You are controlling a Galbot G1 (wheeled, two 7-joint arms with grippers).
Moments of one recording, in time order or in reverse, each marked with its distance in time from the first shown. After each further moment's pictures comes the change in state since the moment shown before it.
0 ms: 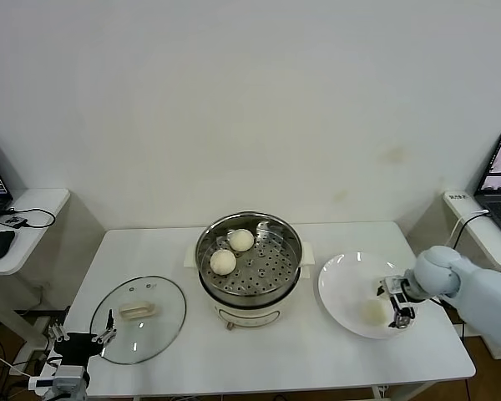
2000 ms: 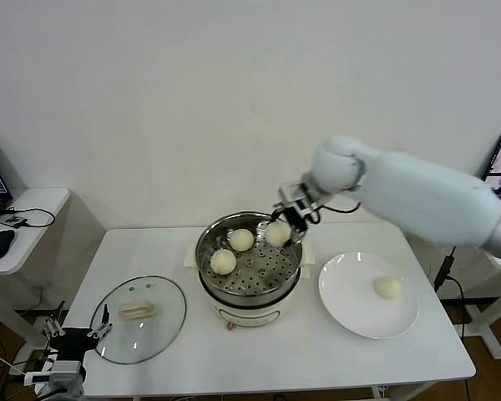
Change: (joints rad) left arm -0.020 -0.006 -0.020 0.004 0.002 -0.006 -0.003; right arm 0.746 0.495 -0.500 -0.027 0.389 0.050 -0.063
